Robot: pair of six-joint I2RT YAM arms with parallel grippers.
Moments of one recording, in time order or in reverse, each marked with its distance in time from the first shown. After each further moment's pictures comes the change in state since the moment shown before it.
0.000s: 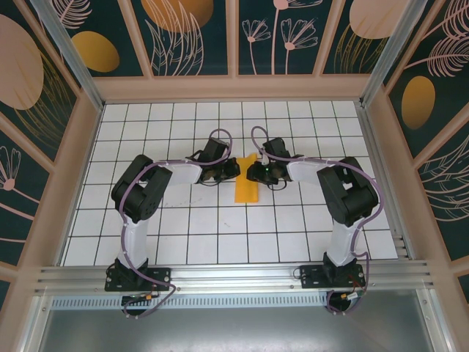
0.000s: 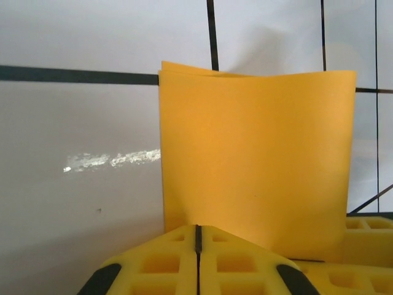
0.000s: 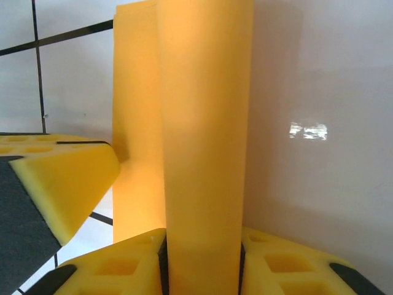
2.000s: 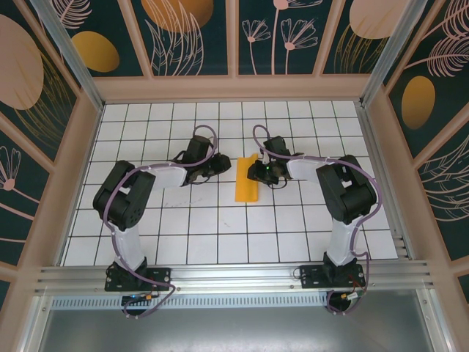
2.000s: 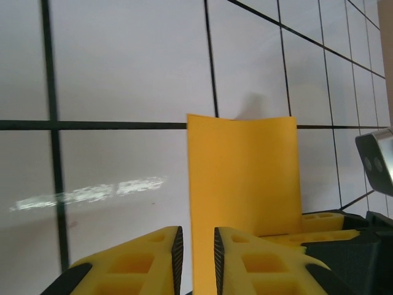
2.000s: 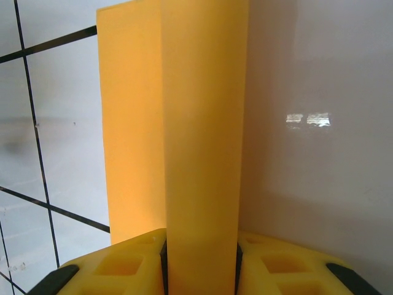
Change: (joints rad) left arm 0.073 -0.141 -0.141 0.121 0.022 0.009; right arm -0.013 0.041 0.032 -0.037 -0.014 0.026
